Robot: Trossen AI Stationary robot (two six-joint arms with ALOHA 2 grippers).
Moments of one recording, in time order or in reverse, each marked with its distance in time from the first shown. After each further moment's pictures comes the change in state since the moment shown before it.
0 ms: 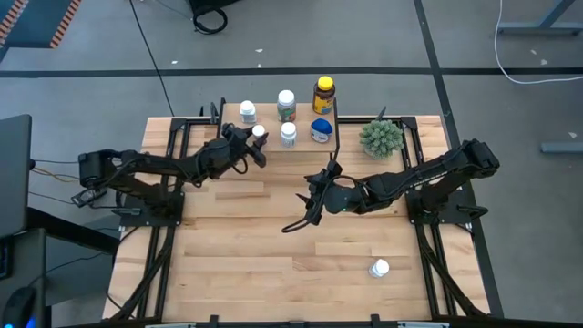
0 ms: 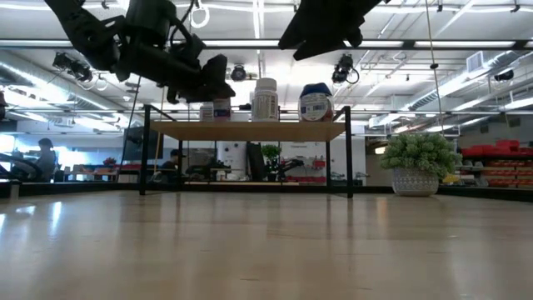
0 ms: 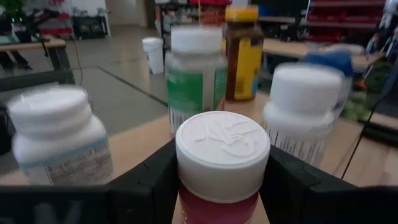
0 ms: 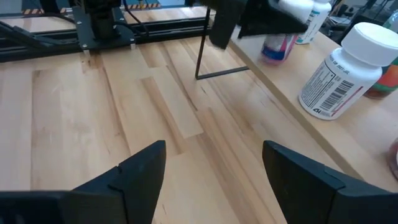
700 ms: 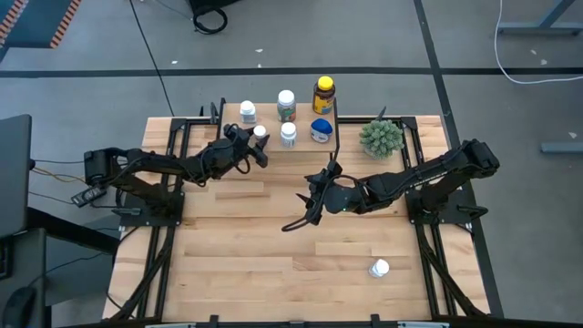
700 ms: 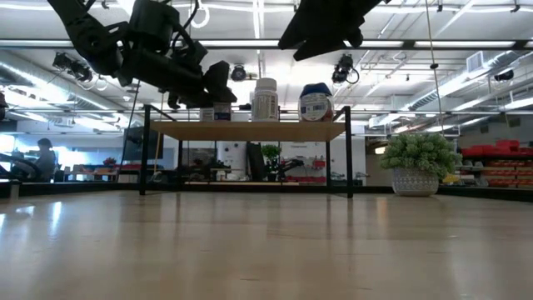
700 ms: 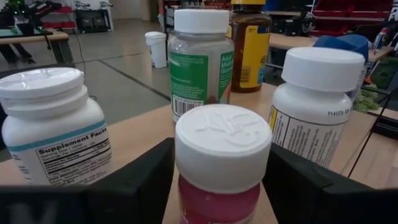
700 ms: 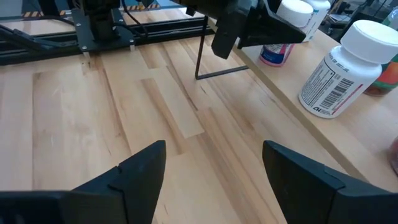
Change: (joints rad) left arm 0.015 0.048 -0.002 0.022 -0.001 -0.015; right arm 0.000 0.000 0.000 0.000 0.000 0.014
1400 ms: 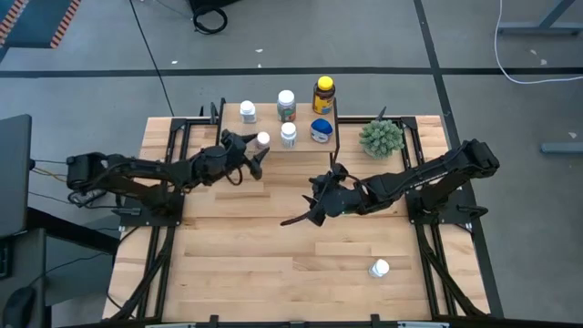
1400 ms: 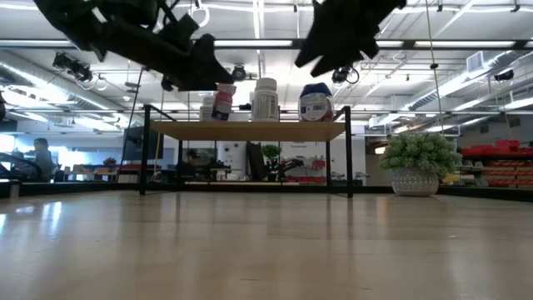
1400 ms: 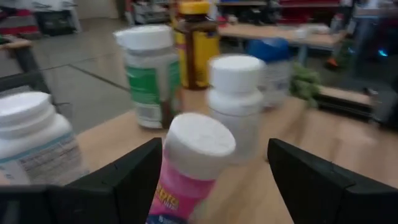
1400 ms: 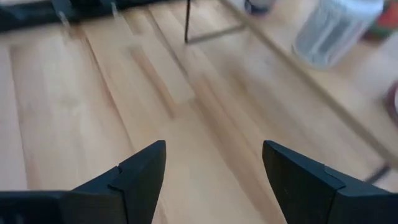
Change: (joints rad) left arm -0.127 -0.183 0.001 -0.219 -0.001 0.032; right arm 0.011 0.000 0.000 -0.154 -0.004 0.153
